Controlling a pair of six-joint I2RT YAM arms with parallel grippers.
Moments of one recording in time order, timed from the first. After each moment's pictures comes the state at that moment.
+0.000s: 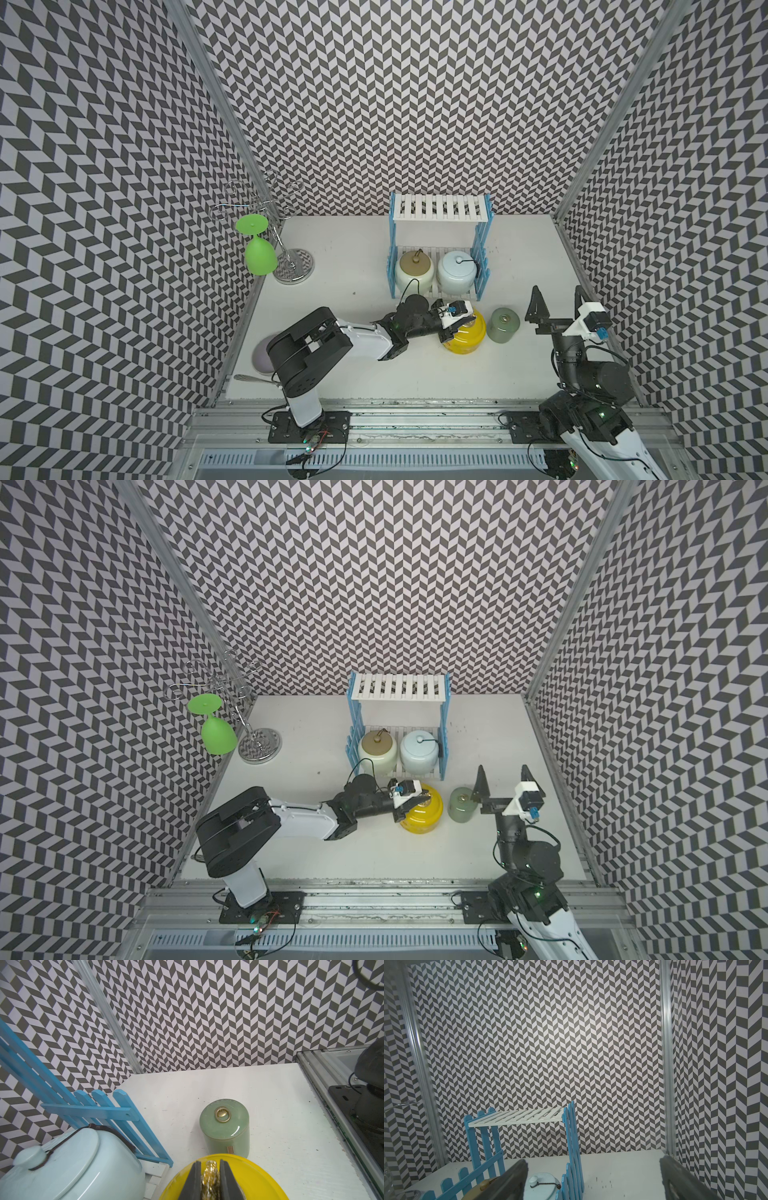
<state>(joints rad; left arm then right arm) -0.96 1.75 0.75 0.85 0.36 0.28 0.48 0.09 0.24 0.24 0.42 -0.07</state>
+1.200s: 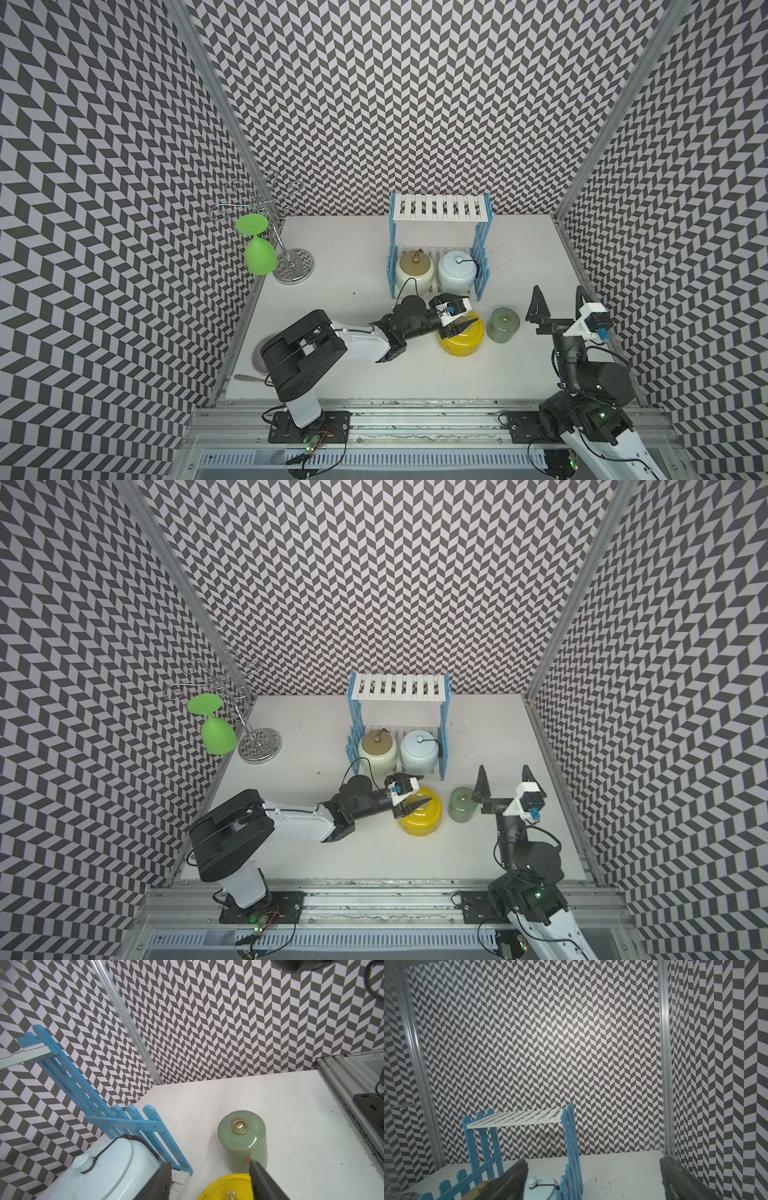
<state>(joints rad) -0.96 1.70 0.73 0.91 0.28 0.32 0.48 0.08 0.24 0.24 0.42 -0.08</state>
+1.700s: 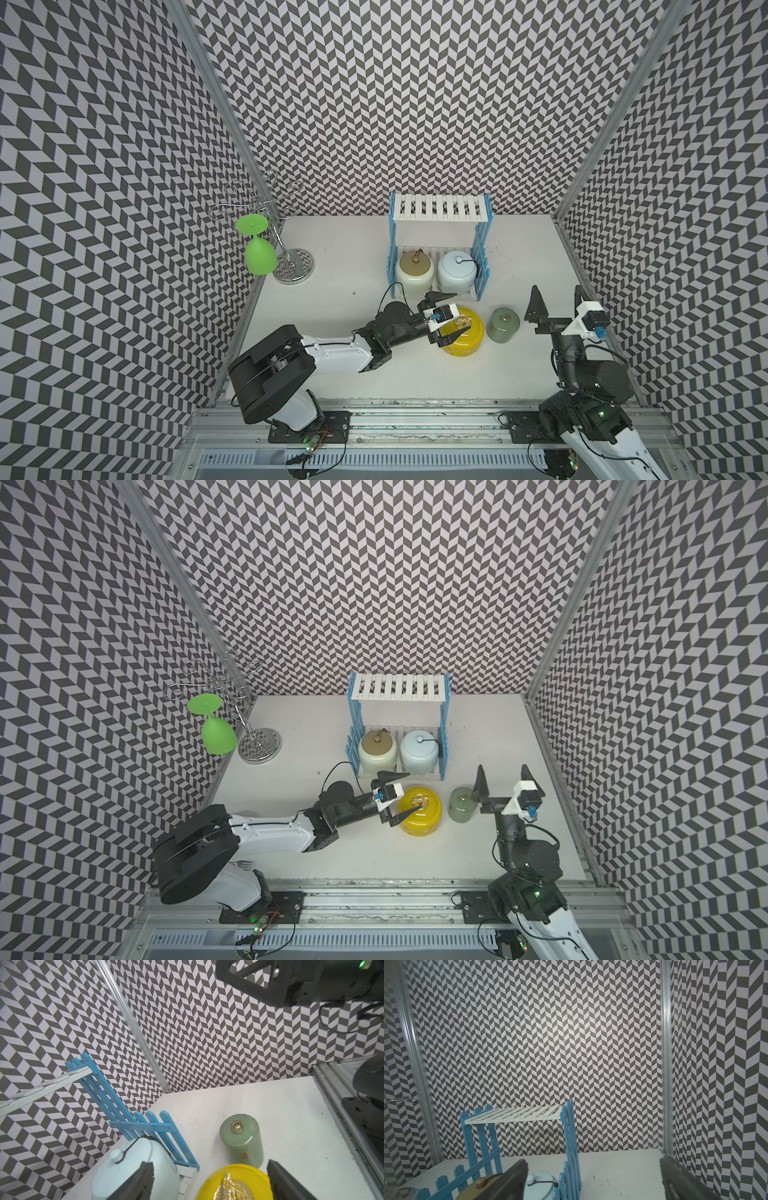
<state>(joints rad) -0.96 1.48 0.57 0.88 0.26 0.36 0.48 0.10 0.24 0.24 0.42 -0.09</state>
